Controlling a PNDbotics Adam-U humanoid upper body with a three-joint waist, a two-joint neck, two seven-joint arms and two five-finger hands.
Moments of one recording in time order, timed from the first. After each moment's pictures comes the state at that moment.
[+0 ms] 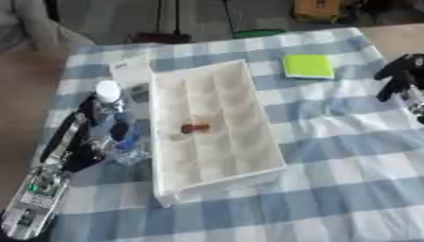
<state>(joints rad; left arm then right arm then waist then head) -0.14 0.32 -0.05 -1.62 -0.14 -0.32 -0.18 -0.28 -0.41 -0.04 -1.81 0.03 -0.15 0.41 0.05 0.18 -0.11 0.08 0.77</state>
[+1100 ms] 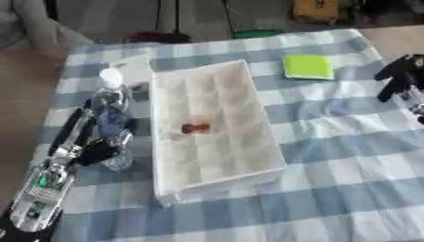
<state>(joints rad) -0.20 0.32 -0.06 -1.59 -0.18 -0.23 -0.05 -0.28 -0.41 -0.04 -1.81 0.03 -0.15 0.41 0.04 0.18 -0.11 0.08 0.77</state>
